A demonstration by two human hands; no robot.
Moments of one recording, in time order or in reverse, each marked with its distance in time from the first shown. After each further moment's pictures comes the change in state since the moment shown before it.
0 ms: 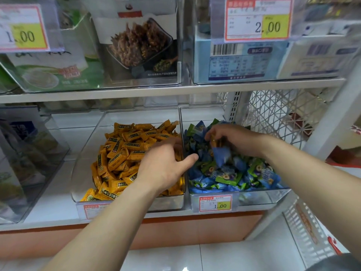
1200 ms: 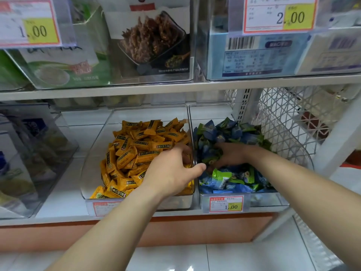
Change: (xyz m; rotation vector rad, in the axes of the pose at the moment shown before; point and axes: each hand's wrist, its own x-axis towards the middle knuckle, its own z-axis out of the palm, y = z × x) left_hand -0.009 -0.010 0.003 0.028 -0.108 -0.077; right_hand 0.049 0.051 0.019 -0.784 -0.148 0.180
